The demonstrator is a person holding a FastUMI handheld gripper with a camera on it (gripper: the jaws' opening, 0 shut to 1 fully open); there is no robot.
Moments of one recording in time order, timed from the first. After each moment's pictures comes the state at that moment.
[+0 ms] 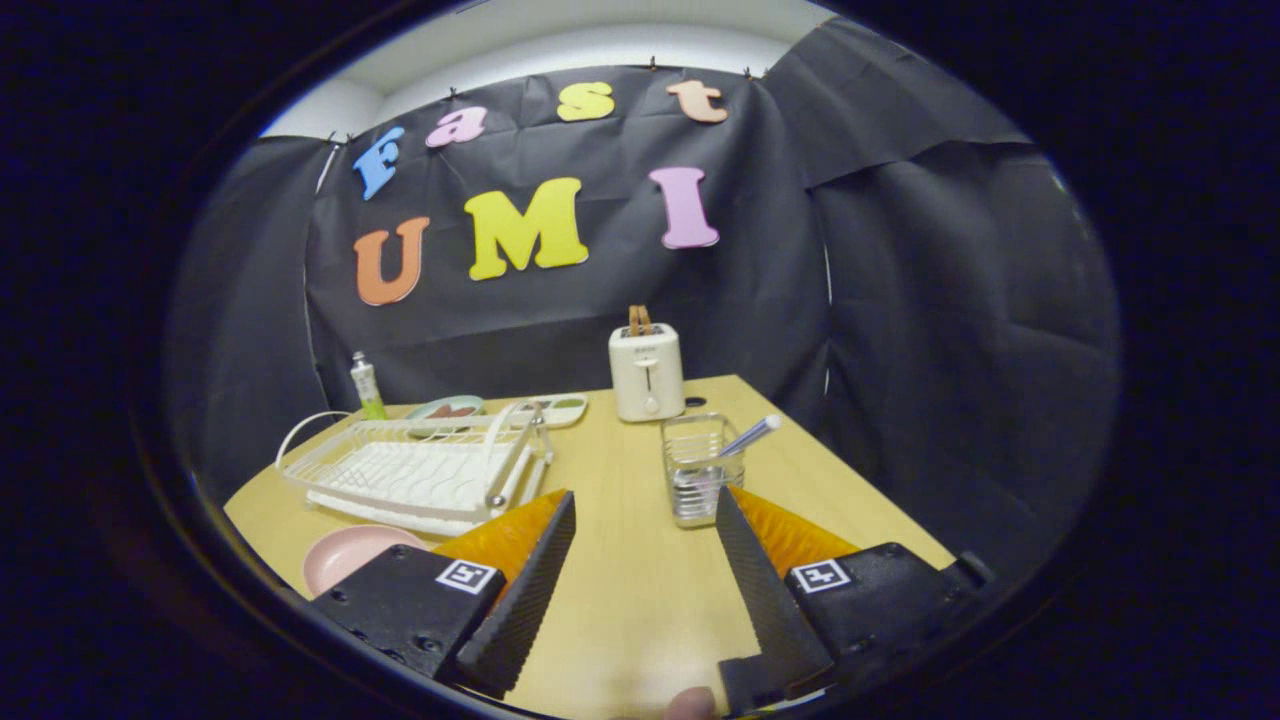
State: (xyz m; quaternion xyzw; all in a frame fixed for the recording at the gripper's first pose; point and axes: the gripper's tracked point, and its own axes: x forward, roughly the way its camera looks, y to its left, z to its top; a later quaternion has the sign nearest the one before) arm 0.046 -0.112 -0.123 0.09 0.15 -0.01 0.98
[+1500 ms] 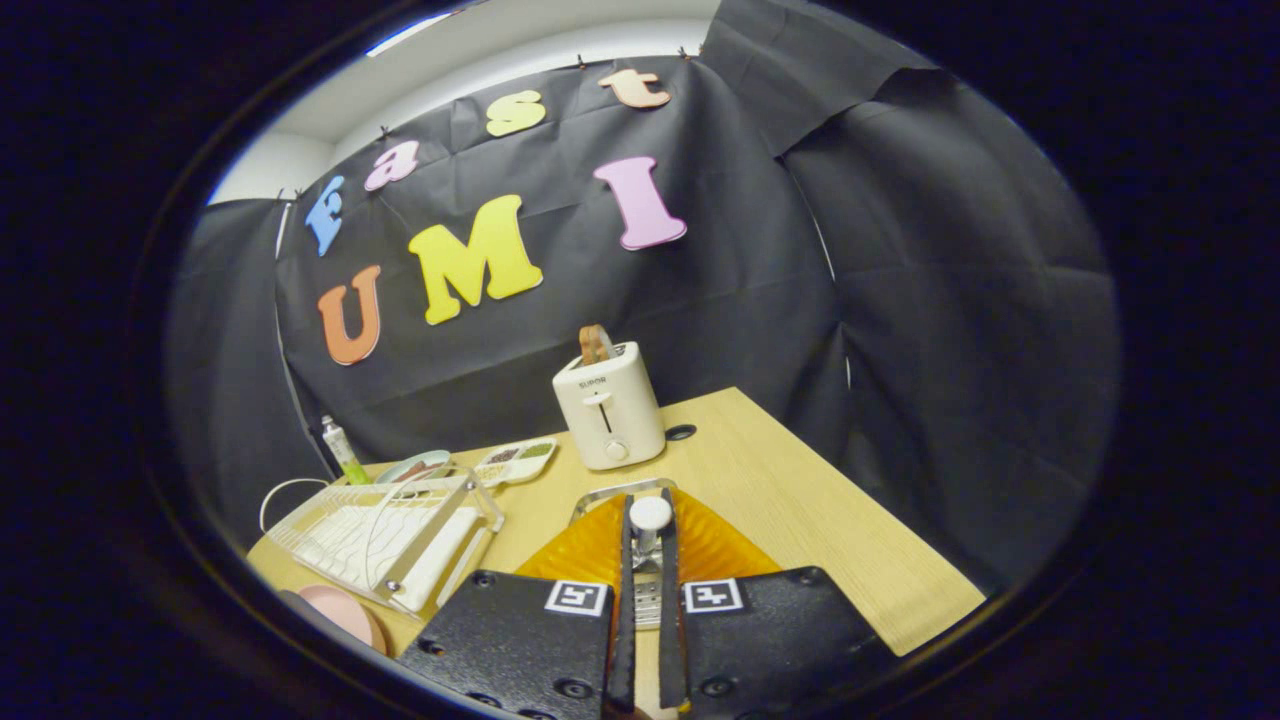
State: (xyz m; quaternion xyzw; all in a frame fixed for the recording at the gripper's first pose) arm 0.174 -0.157 -0.142 0.18 0.16 0.03 0.97
